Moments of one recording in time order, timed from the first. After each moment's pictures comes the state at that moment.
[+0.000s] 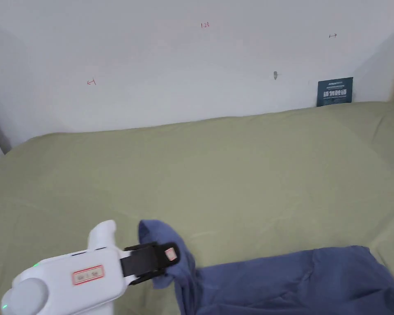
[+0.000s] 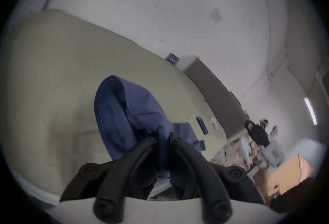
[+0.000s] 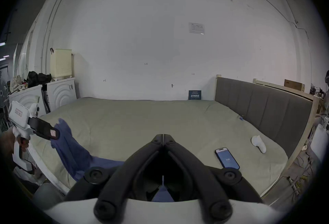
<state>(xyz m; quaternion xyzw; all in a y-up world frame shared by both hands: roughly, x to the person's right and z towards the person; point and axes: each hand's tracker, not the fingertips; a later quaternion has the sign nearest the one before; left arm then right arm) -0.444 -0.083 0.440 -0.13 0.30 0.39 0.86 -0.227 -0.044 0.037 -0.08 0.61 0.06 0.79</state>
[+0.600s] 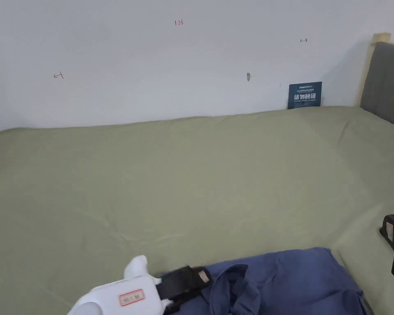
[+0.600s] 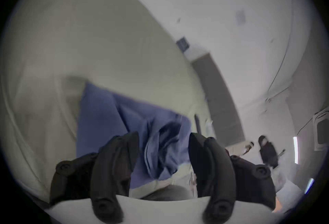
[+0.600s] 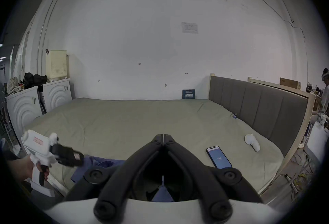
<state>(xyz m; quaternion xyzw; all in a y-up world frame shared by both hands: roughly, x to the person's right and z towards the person) -0.440 -0.176 0.377 -0.05 0.31 0.54 0.78 -0.216 -0.048 0.016 -0.08 0.59 0.06 0.80</state>
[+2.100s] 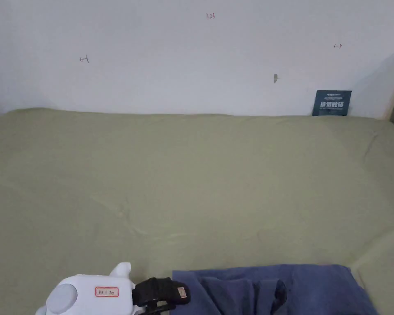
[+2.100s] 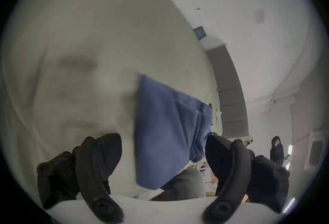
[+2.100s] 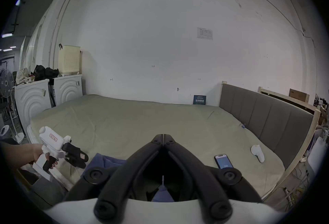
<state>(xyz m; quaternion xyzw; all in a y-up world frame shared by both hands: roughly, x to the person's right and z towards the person) -0.493 -0.225 0.438 -0.17 0.27 0.63 0.71 -0.214 -0.029 0.042 -0.05 0.63 0.08 0.77</state>
